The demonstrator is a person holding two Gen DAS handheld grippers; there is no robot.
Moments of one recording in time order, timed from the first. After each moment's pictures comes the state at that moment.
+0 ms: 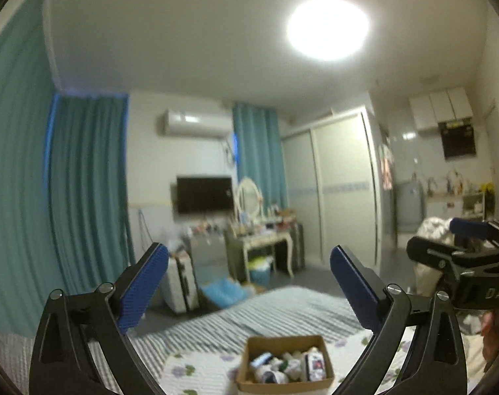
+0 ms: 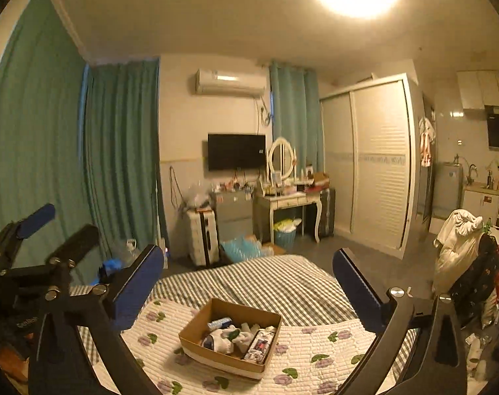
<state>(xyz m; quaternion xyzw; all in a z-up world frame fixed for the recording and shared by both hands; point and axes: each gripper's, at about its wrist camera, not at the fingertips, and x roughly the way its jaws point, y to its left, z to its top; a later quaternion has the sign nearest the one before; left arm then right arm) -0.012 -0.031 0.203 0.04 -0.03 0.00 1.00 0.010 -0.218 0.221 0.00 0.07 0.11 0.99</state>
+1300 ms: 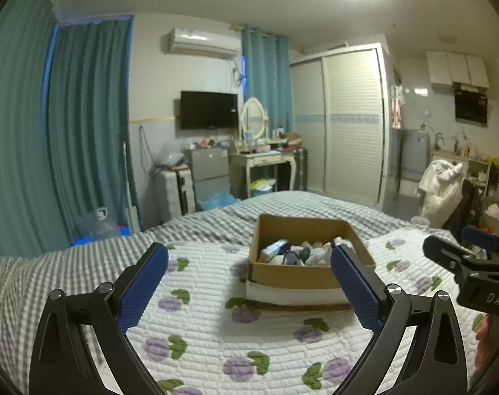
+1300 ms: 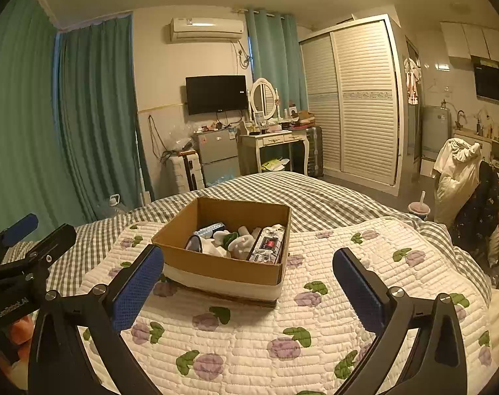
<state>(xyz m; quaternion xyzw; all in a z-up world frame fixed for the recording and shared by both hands) 0.035 0.009 0.003 0.01 0.13 0.00 0.99 0.056 -0.189 -0.013 0.03 0.18 0.07 0.98</state>
